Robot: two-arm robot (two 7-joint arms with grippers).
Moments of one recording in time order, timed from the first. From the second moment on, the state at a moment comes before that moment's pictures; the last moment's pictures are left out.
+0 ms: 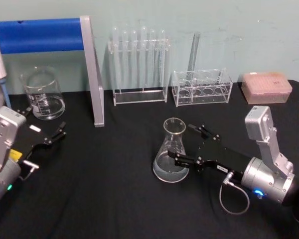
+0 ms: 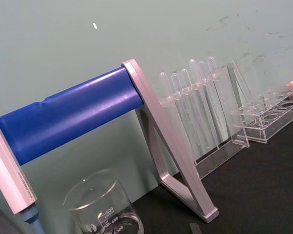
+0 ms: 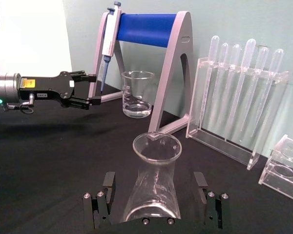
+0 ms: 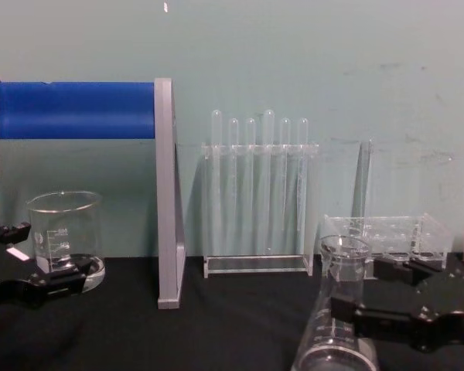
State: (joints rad) left arm -0.20 0.60 0.45 -1.41 -0.25 -0.12 0.03; right arm 0.18 0.50 -0.42 -1.45 0.43 -0.10 0.55
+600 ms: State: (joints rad) left arm -0.20 0.60 0.45 -1.41 -0.25 -0.12 0.03; right arm 0.23 0.45 -0.43 -1.40 0.43 -0.10 0.57
